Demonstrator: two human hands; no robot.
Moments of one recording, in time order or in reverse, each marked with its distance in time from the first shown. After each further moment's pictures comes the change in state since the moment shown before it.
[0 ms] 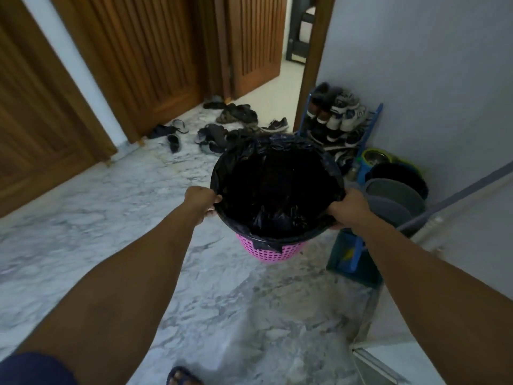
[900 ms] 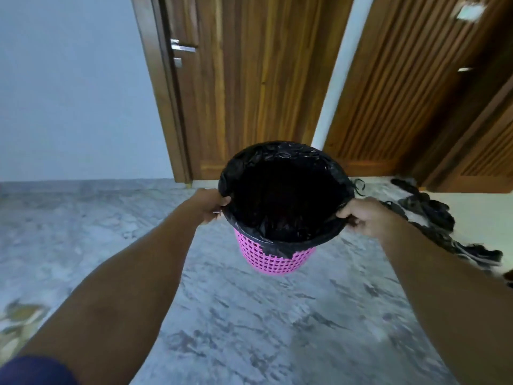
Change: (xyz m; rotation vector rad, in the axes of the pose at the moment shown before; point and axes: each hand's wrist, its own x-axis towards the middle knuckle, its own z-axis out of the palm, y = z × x) left_hand -0.004 -0.075 -0.552 -0.547 0.451 0.007; right_hand -0.108 -0.427 0.416 0.074 -0.632 -0.176
